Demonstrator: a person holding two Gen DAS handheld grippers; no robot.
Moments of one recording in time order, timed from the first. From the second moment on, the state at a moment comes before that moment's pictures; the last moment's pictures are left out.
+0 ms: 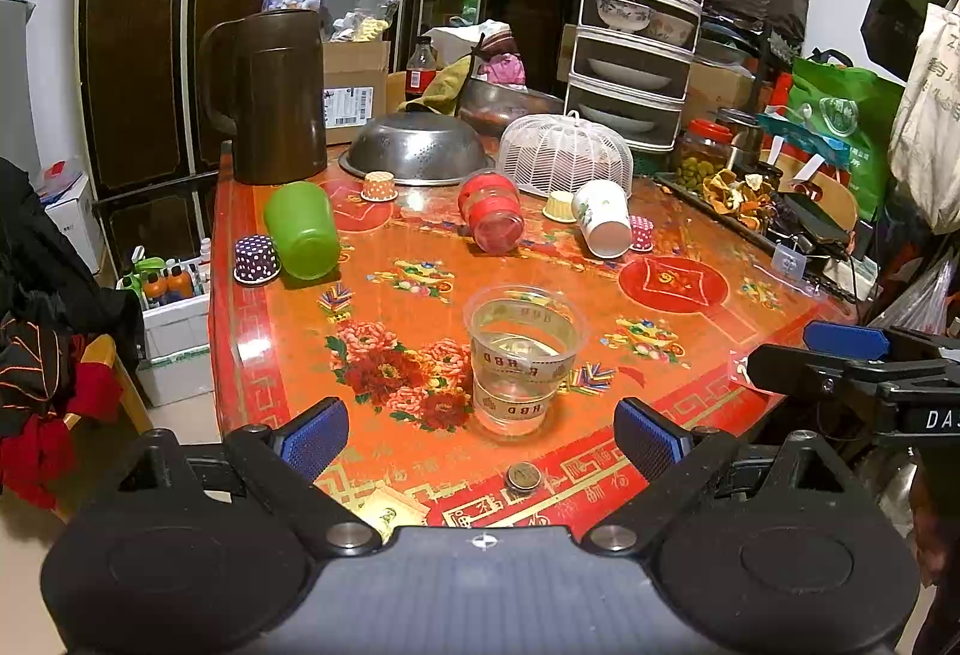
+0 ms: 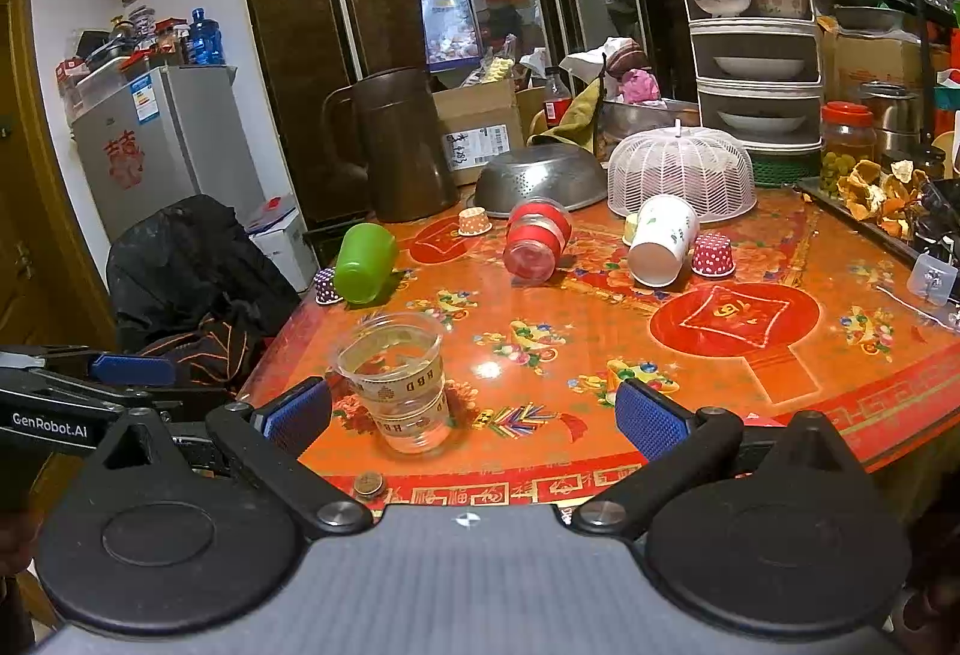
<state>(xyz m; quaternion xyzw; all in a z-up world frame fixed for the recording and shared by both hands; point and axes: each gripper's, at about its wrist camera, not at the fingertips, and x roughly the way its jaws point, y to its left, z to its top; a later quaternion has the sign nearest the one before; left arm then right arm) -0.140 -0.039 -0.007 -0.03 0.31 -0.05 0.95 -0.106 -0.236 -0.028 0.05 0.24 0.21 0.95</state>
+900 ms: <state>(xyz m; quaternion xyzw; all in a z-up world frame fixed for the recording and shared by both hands) -0.139 -0.039 -0.006 -0.04 0.31 -0.05 0.95 -0.107 -0.234 -0.031 0.05 0.25 0.22 0.94</state>
